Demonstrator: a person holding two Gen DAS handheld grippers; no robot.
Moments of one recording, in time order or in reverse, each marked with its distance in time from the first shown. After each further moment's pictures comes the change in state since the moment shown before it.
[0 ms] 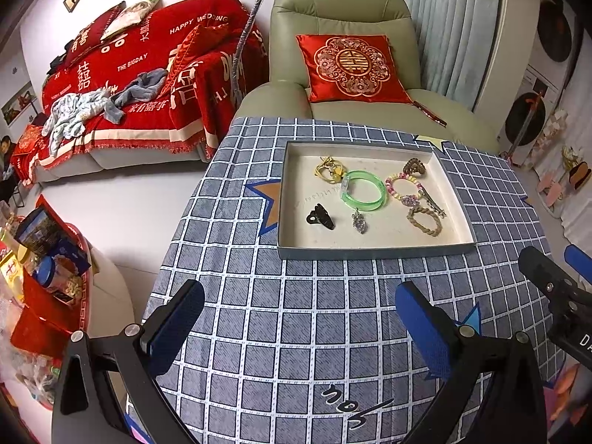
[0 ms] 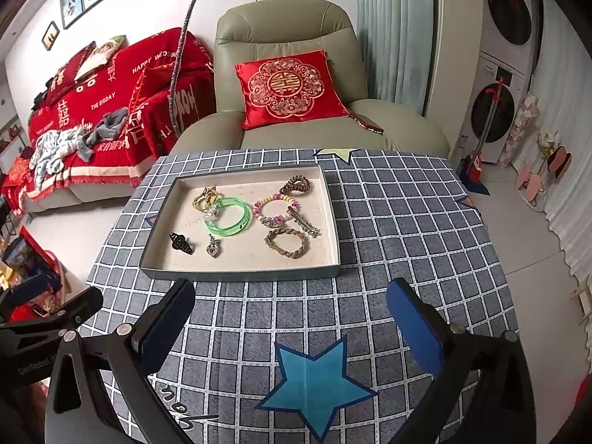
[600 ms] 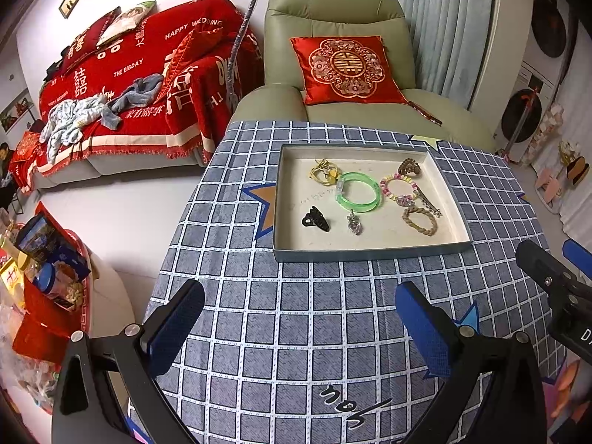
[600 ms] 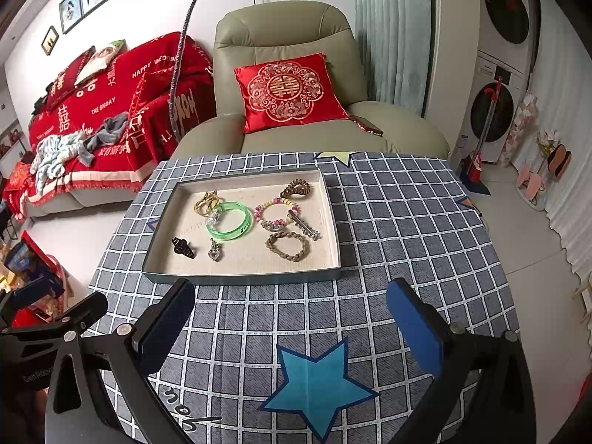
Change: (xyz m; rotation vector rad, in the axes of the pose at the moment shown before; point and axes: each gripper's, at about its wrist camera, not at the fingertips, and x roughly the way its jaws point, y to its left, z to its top) left arm -0.003 -0.005 0.001 0.021 -0.010 -0.004; right arm -0.003 0.002 0.004 0.012 -0.009 0.002
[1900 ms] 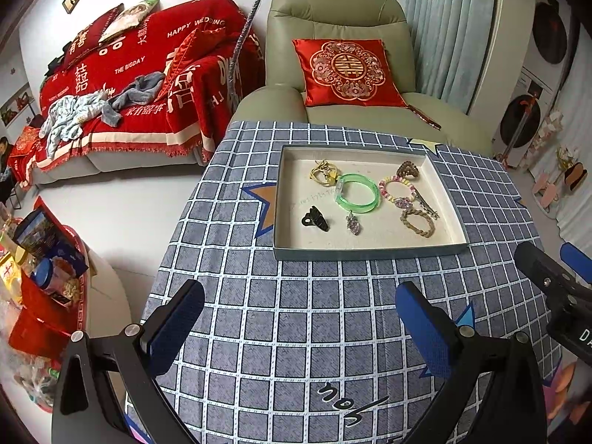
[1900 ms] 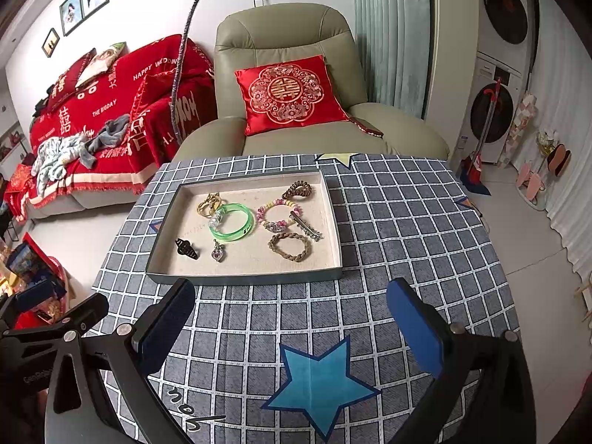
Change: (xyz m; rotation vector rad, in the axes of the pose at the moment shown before) left arm -0.004 0.005 -0.002 -0.018 -0.005 -0.015; right arm -0.007 0.004 -0.002 0.007 -0.009 0.000
